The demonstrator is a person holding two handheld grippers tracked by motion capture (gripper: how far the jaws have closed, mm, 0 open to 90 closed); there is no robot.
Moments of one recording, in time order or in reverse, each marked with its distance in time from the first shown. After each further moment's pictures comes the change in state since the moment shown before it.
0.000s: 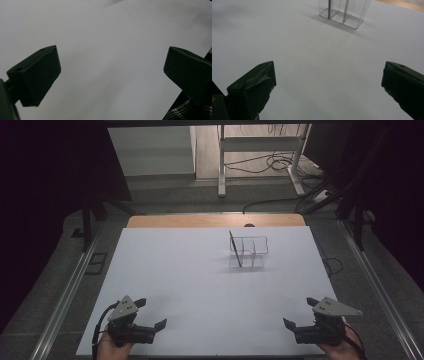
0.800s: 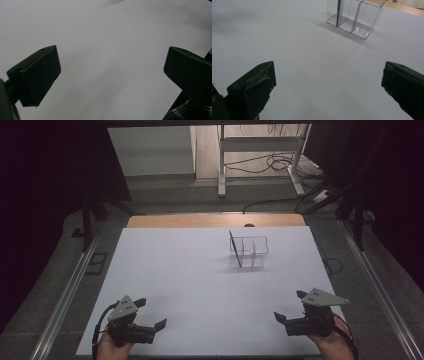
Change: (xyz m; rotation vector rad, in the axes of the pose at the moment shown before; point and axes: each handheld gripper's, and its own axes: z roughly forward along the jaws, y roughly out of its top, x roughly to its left) left arm 0.000 0.000 0.000 -0.002 -0.001 -0.002; right arm 0.006 0.023 0.017 0.003 0.042 -0.020
